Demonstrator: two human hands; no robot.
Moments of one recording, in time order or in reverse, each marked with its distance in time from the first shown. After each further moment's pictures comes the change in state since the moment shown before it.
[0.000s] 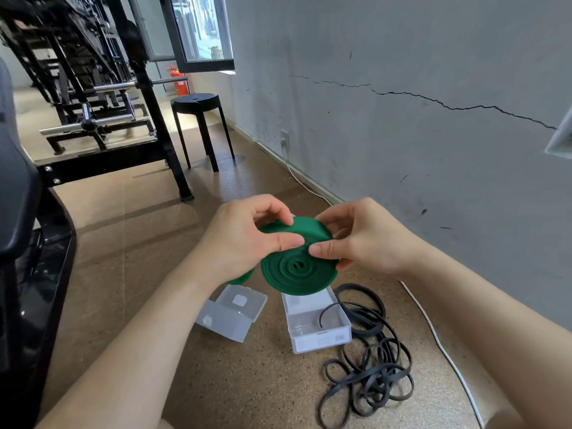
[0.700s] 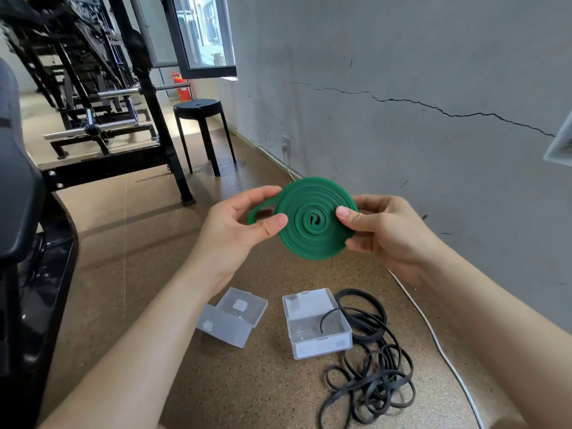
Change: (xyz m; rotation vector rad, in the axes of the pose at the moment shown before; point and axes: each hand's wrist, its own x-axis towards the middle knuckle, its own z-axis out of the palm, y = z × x) left_hand 0.002 -0.012 0.000 -0.553 0.103 -0.099; right_hand 0.001 0.006 -0.013 0.592 0.228 0.146
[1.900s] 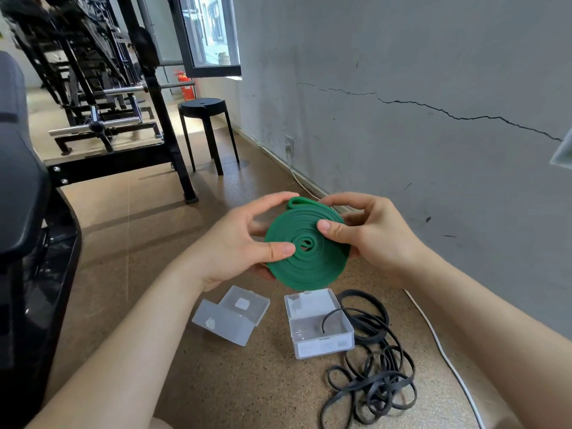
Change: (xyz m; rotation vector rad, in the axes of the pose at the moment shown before) left_hand -0.008 0.015 -0.015 0.190 -0.343 -0.150; right_hand -0.005 0.001 0.023 -0.332 -0.077 -0.188
